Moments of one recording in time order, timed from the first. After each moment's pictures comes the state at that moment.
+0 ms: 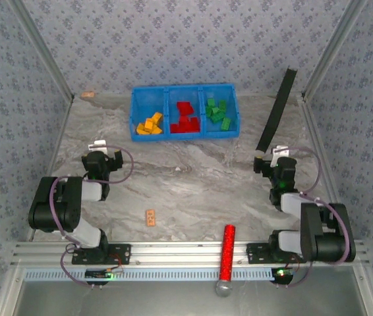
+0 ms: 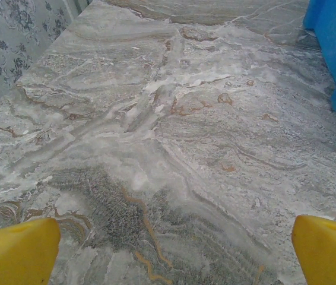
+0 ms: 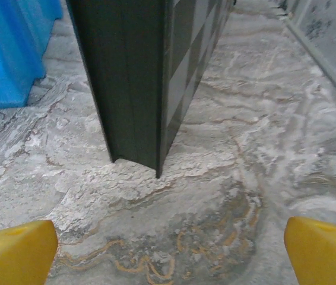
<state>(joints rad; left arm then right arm) -0.03 1.54 0.37 0.74 -0.23 -0.05 -0.03 1.30 0.28 0.59 0.07 -0.02</state>
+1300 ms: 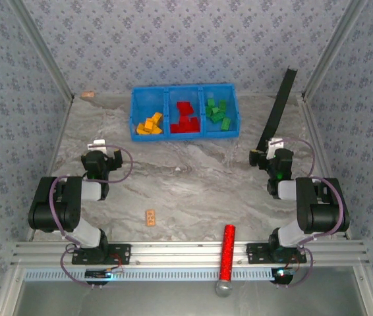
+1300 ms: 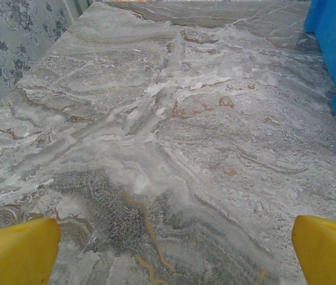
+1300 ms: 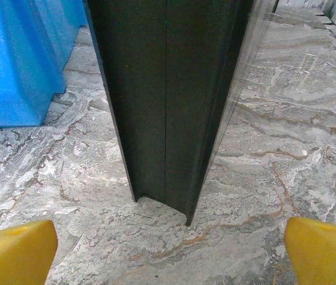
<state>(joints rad) -0.02 1.54 0.38 0.74 -0.22 -0.05 -0.03 1.52 0.38 0.70 0.00 -0.04</state>
